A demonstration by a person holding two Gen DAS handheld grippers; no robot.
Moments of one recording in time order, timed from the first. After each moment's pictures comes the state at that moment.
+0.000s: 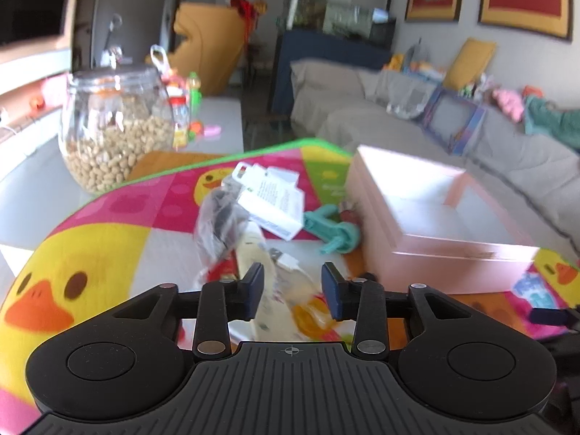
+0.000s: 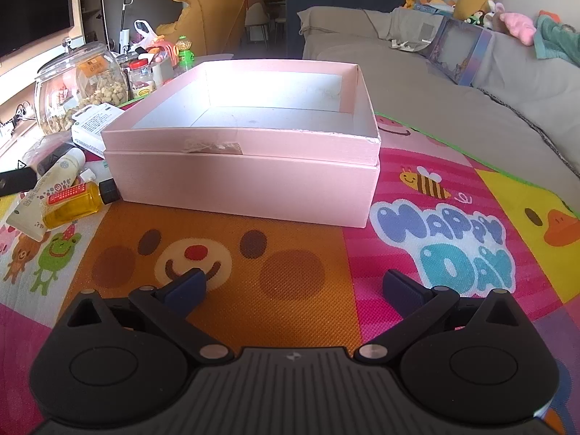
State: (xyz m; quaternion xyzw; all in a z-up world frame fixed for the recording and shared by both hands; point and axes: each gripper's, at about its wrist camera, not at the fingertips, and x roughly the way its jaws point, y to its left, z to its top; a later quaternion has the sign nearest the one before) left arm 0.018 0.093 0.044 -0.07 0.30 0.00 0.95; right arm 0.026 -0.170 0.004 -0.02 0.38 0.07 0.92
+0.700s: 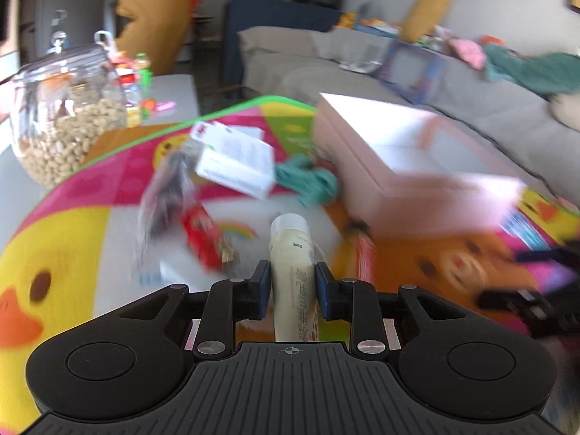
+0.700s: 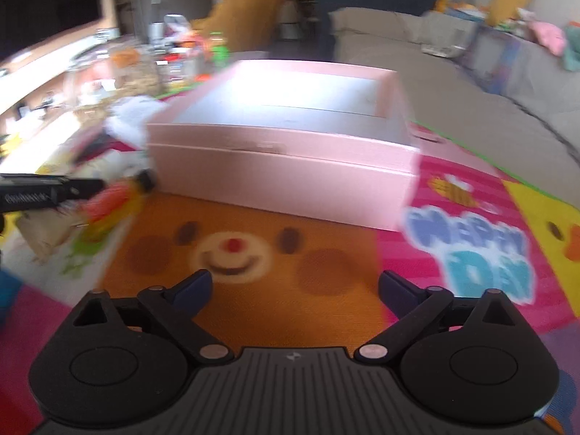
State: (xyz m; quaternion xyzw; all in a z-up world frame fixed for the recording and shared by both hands) left arm 0.001 0.093 0.016 -0.02 0.34 -0.10 0.94; right arm 0.012 -0.152 0.016 -0.03 0.37 0.19 0.91
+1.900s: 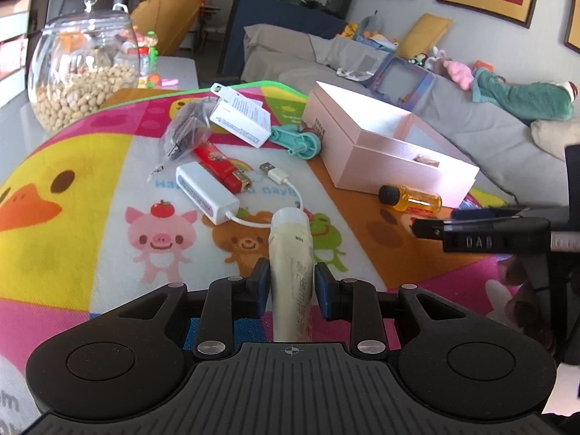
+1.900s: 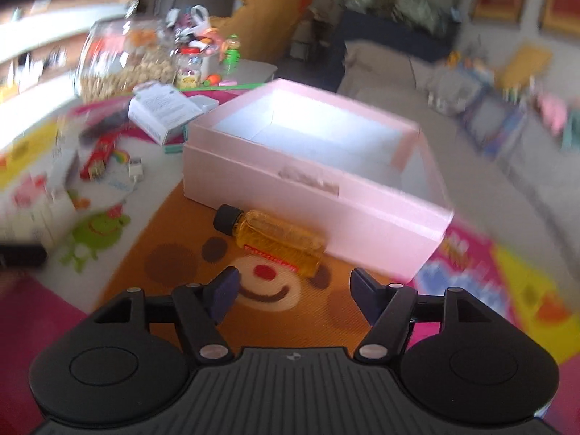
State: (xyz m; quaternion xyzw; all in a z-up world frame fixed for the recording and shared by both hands) left arm -0.062 0.108 0.004 -0.10 0.33 -0.11 0.93; right arm 0.019 -0.128 0.022 -0.06 0.36 0.12 0.92
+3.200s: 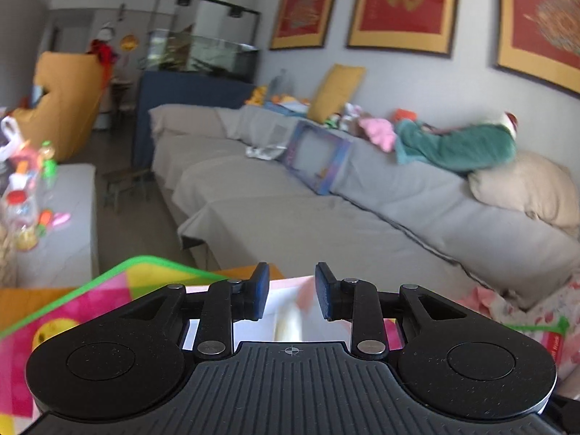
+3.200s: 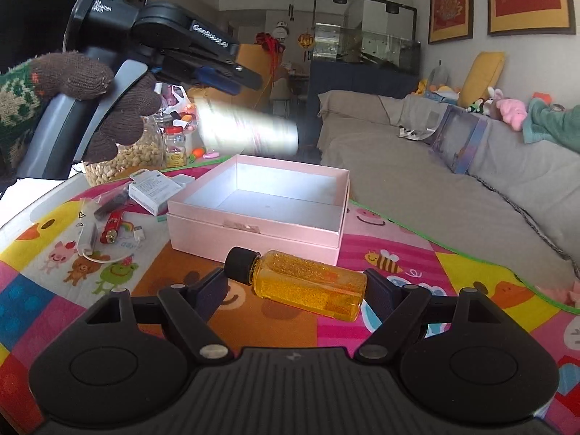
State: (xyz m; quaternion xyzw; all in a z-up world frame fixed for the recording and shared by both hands) left arm 0.102 0.000 0.139 -0.06 0.22 -0.22 0.95; right arm -0.054 -0.204 0.070 -0.05 0.25 0.10 0.96
